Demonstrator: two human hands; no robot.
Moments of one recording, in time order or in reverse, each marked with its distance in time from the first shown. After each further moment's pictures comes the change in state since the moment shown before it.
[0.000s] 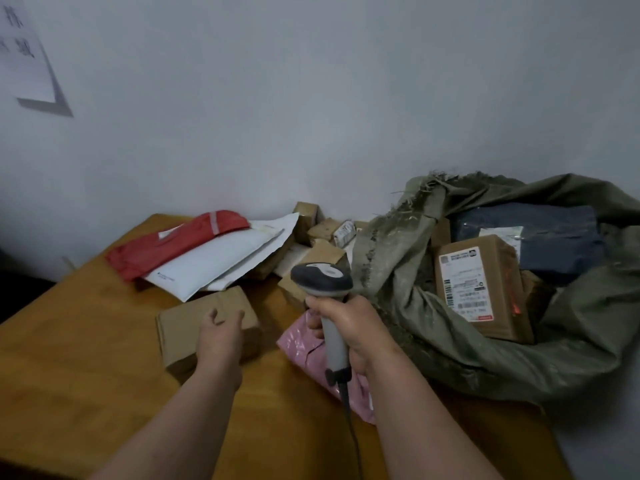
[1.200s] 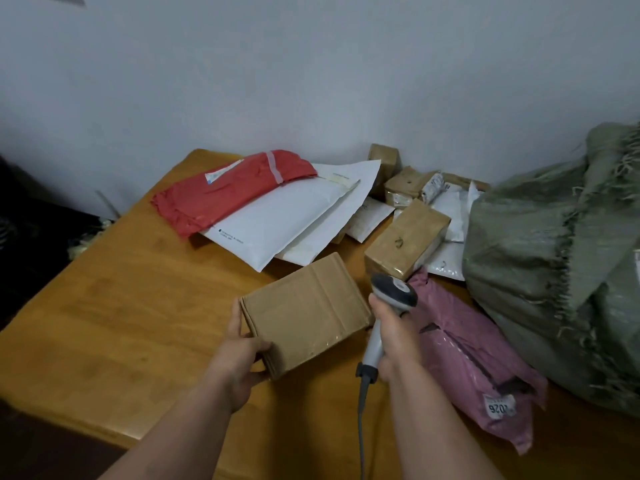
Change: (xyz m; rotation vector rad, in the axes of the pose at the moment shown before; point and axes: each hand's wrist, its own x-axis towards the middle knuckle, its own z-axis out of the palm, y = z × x) left_hand 0.157 -0.038 -0.128 0.025 -0.314 -0.282; right_hand 0.113 0.102 0.137 0.171 0.457 0.338
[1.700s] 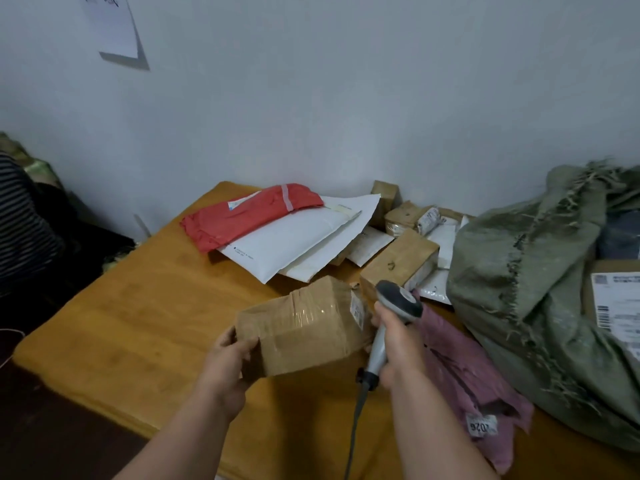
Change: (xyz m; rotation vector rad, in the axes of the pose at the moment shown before) left_hand -0.058 -0.005 0.009 -0.308 0.170 0.097; right_hand -0.033 -0.026 -0.039 0.106 -0.157 -0.069
